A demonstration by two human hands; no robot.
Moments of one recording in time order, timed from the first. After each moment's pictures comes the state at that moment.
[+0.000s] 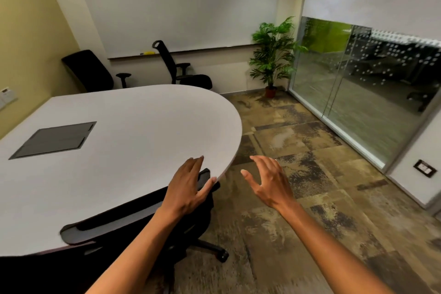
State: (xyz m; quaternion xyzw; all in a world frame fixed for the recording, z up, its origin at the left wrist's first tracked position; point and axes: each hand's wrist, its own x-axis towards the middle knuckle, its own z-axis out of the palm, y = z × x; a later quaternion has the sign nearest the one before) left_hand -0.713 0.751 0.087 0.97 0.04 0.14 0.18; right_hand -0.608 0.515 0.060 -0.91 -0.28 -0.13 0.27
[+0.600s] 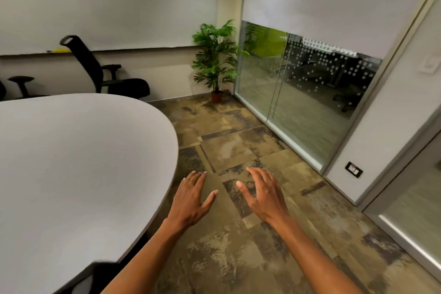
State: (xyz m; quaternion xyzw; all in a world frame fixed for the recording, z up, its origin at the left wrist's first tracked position) left_hand -0.430 0.608 0.006 0.97 -0.06 0.08 0.22; right_hand -0.407 0.372 0.028 -0.95 -0.14 -0.12 0.24
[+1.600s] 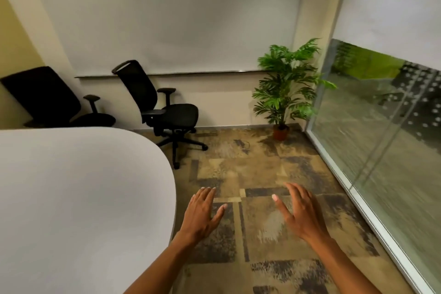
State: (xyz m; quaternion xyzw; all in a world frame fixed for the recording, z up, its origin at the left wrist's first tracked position) left_hand 0.207 0.647 -0.006 0.96 0.12 0.07 0.23; right_hand 0.316 0.373 0.034 -0.93 -0.24 -0.06 0.26
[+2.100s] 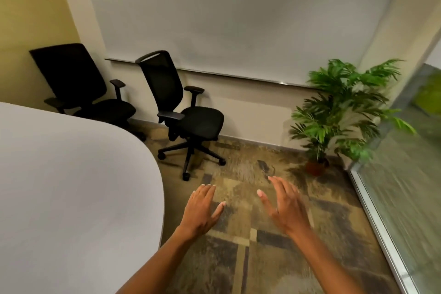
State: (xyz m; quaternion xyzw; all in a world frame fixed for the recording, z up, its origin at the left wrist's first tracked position) left_hand 0.475 0.792 -0.040 0.95 0.22 0.11 0.21; right_hand 0.624 0.583 0.027 -0.90 -0.38 -0.05 0.23
